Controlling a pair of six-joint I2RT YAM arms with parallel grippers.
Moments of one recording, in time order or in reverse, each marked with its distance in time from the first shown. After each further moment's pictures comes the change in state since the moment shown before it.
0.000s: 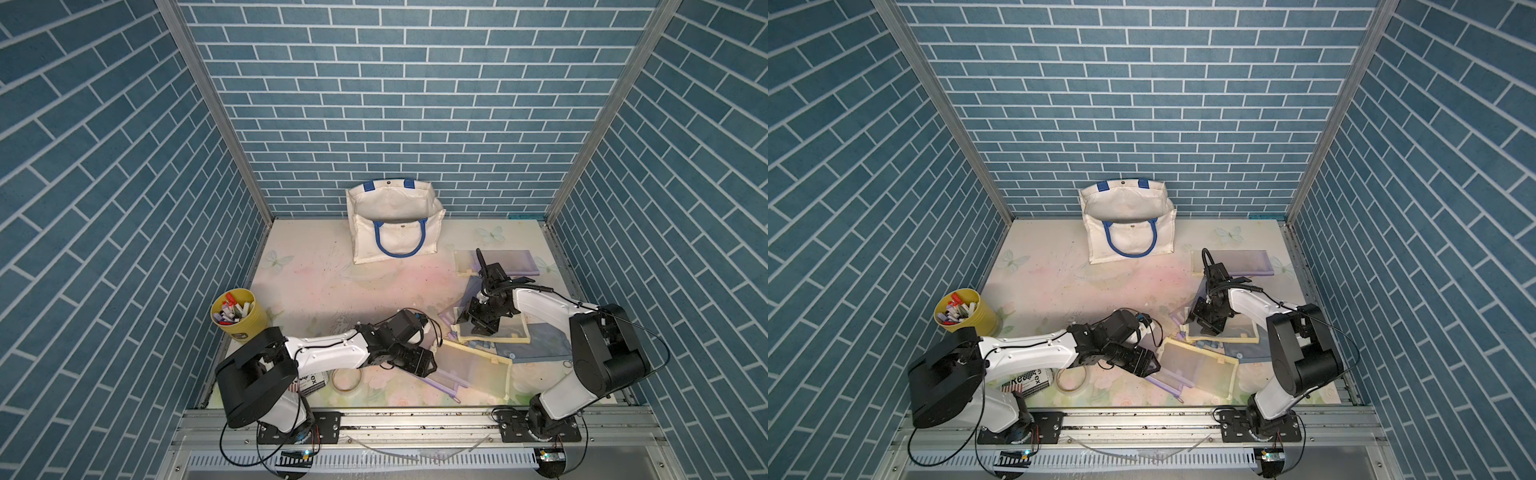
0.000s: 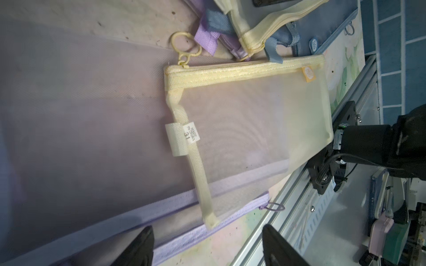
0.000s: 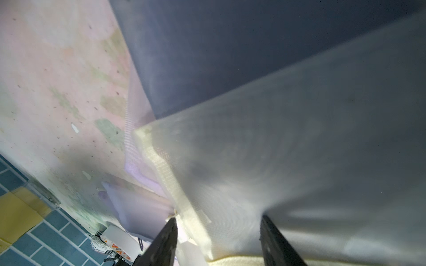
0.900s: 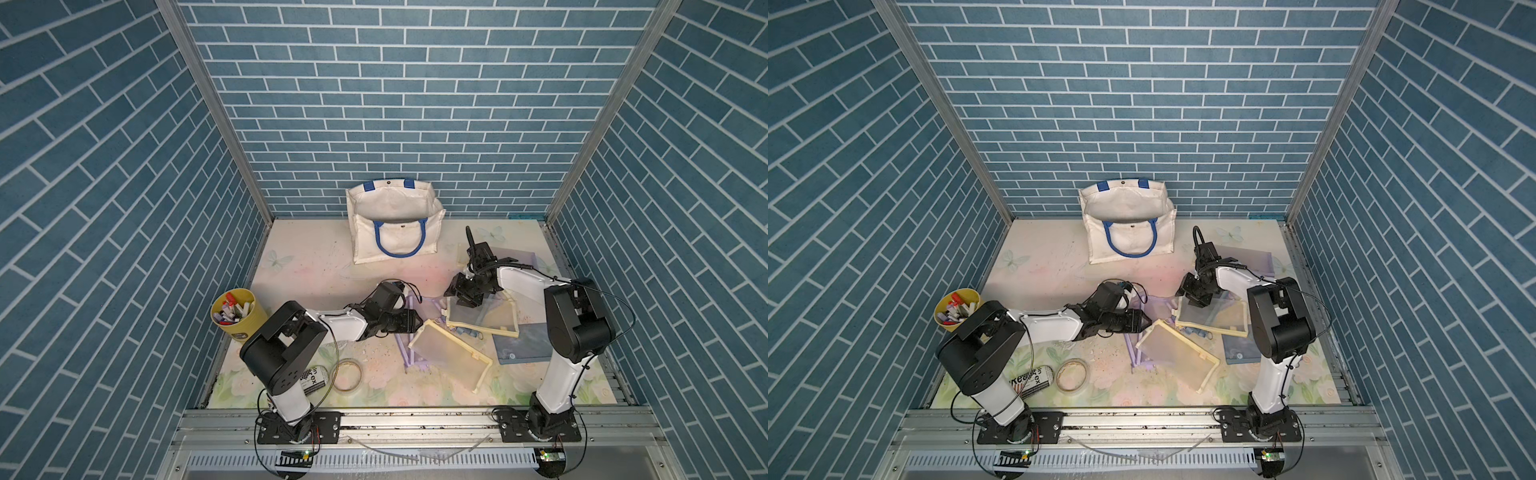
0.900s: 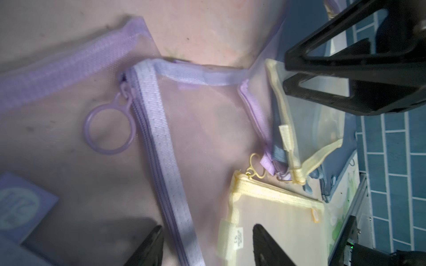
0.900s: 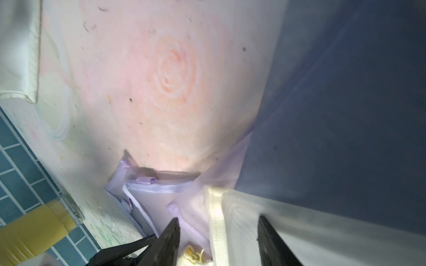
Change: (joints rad) left arm 0.334 0.170 0.069 0.201 -0.004 0.017; right arm 0.002 0.236 0.291 0.112 0.005 -0.040
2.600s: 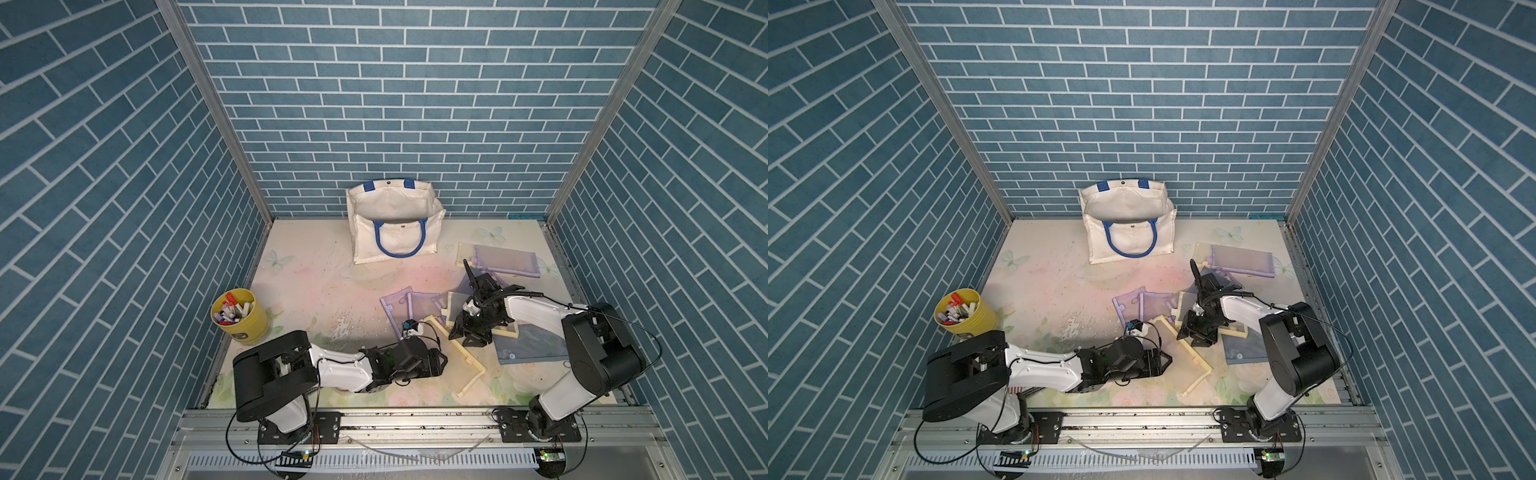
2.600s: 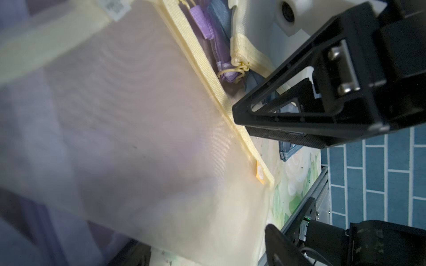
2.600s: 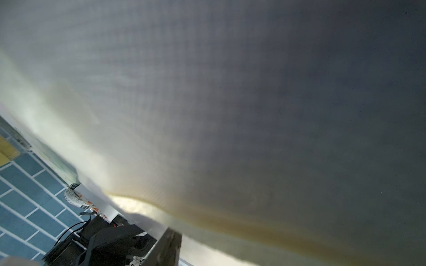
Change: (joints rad) left arm -0.496 -0.111 -0.225 0.296 -0.369 -0.549; right arm 0.082 -0.240 -0.370 -0.093 -0.129 -0.085
